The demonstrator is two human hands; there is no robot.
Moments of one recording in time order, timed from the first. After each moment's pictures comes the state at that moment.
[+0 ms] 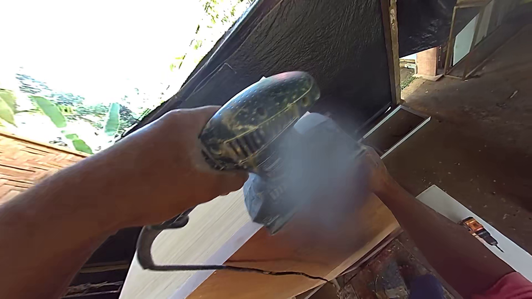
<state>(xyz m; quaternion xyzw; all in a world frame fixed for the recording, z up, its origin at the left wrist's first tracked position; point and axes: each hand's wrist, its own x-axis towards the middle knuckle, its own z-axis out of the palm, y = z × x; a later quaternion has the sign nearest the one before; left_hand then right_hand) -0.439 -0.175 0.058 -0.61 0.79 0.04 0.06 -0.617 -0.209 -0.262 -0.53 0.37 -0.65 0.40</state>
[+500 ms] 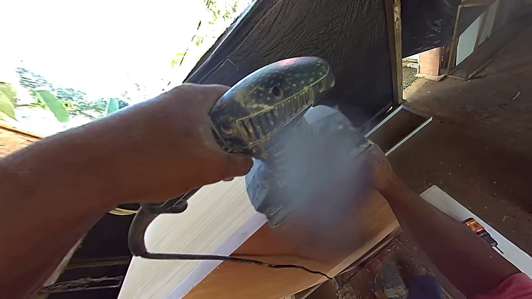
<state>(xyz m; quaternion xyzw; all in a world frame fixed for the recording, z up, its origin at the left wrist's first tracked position) -0.453 -0.178 0.067 -0.60 0.79 0.04 0.09 -0.615 -0.211 -0.266 -0.53 0.37 -0.66 0.38</state>
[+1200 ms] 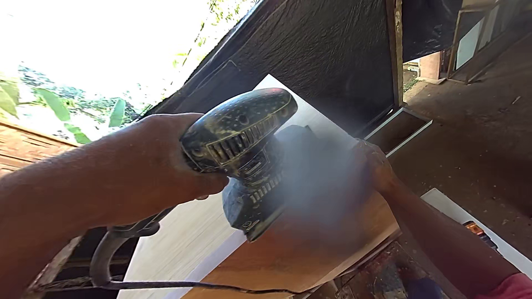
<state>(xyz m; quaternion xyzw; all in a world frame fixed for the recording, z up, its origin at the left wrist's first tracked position) -0.406 -0.170 0.067 -0.64 0.76 0.04 0.06 -0.614 -0.210 -0.261 -0.53 0.38 -0.65 0.39</state>
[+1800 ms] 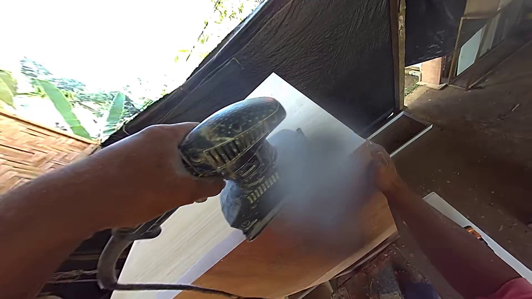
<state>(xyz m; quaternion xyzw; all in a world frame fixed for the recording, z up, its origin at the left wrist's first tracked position) -0.385 -0.163 0.064 -0.67 0.74 0.05 0.06 -0.613 -0.208 -0.257 -0.51 0.38 -0.65 0.42</state>
